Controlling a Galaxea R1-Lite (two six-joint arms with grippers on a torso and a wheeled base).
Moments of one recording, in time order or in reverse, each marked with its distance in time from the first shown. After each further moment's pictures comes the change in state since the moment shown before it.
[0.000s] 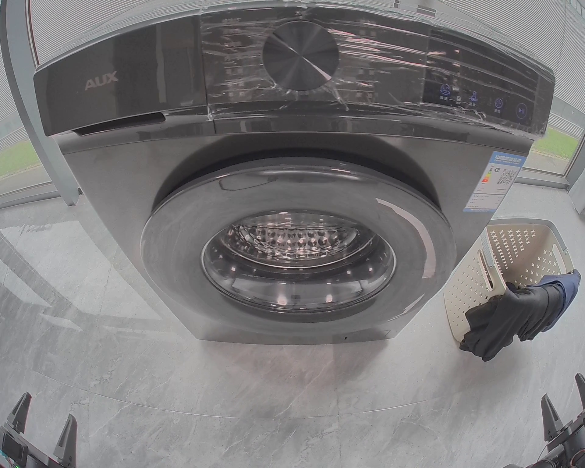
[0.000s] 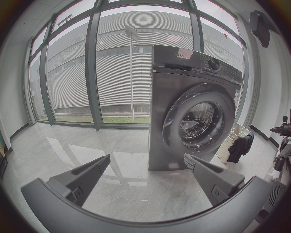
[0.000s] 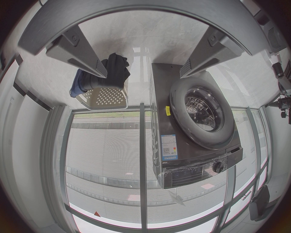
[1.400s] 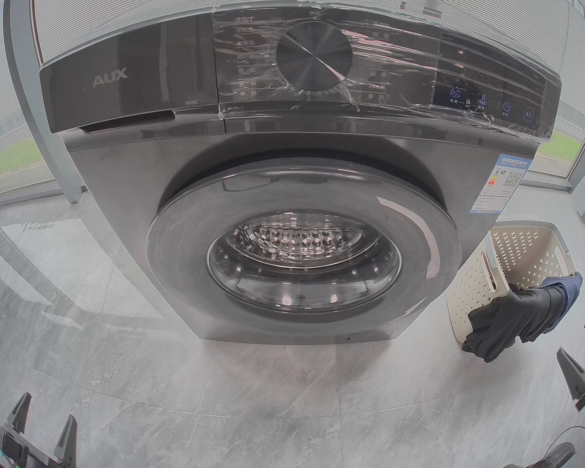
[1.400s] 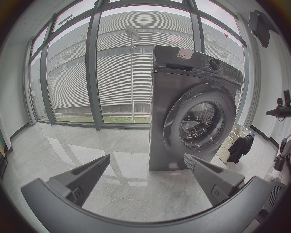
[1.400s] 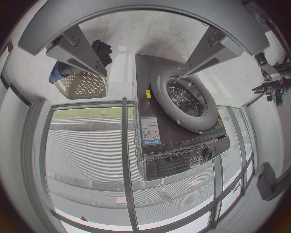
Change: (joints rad) left arm 0.000 0.000 0.000 0.000 -0.001 0.001; right arm 0.002 0.375 -0.240 -0.121 0.196 0.005
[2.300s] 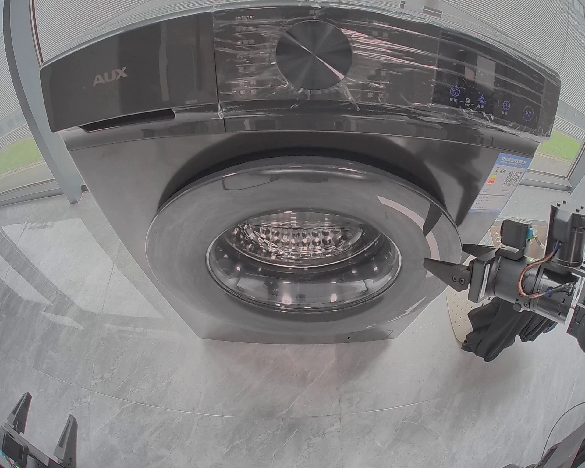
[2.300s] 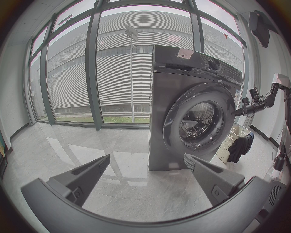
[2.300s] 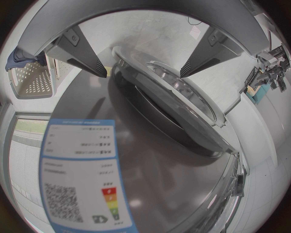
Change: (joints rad) left arm 0.000 0.000 0.000 0.000 -0.002 0.000; right arm 0.365 1.075 -0.370 -0.502 -0.080 0.041
